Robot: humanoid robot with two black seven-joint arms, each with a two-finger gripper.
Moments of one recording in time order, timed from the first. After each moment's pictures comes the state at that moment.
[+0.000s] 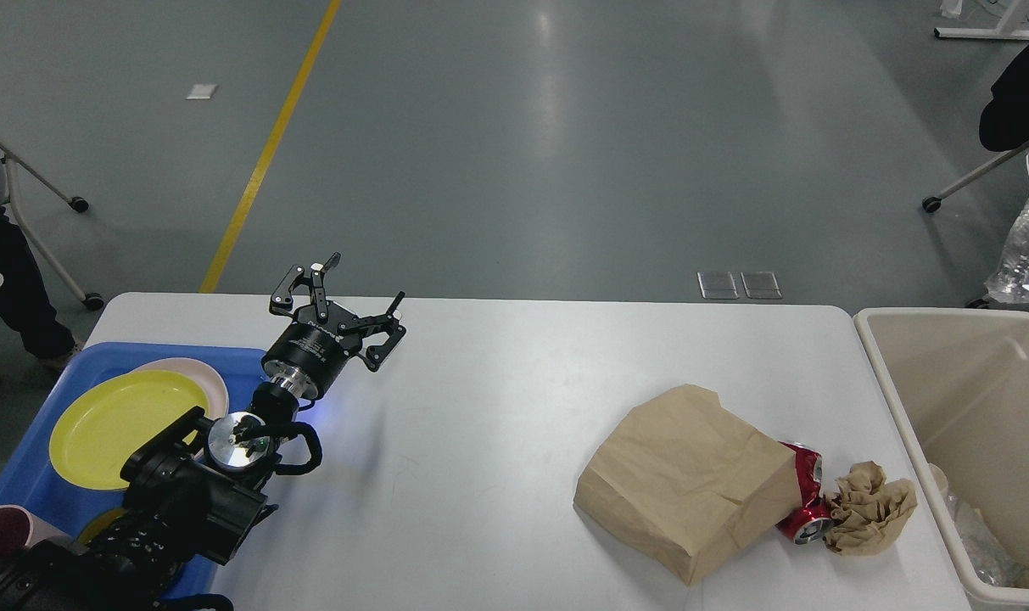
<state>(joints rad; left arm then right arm) -0.67 0.00 -1.10 -0.32 -0.18 -0.68 0.06 1.47 -0.61 -1.39 0.49 -0.15 0.24 -0.17</state>
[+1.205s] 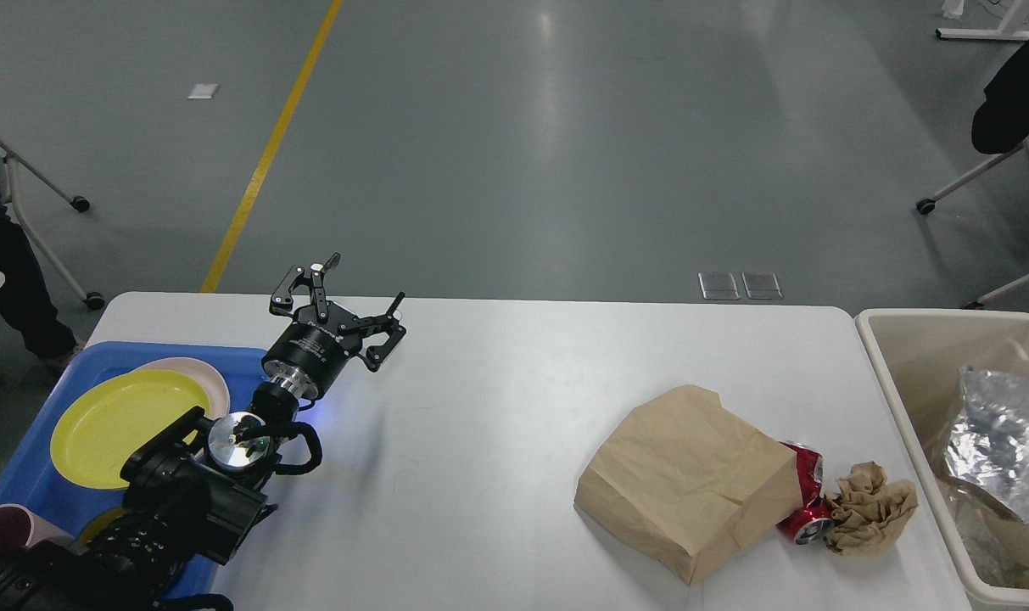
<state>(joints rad) -0.67 0.00 -1.10 -0.32 -0.18 -0.68 0.06 0.77 -0.49 -0.96 0.08 -0.15 0.12 -0.15</state>
